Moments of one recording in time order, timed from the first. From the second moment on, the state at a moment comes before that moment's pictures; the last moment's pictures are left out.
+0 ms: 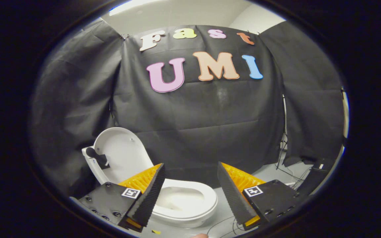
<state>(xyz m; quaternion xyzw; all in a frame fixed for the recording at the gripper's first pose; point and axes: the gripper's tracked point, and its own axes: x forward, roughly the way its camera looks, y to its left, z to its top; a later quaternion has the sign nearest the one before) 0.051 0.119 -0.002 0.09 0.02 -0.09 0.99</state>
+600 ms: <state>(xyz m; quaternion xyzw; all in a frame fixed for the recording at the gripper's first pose) 0.051 0.115 -0.035 0.06 0.08 -0.06 0.99</state>
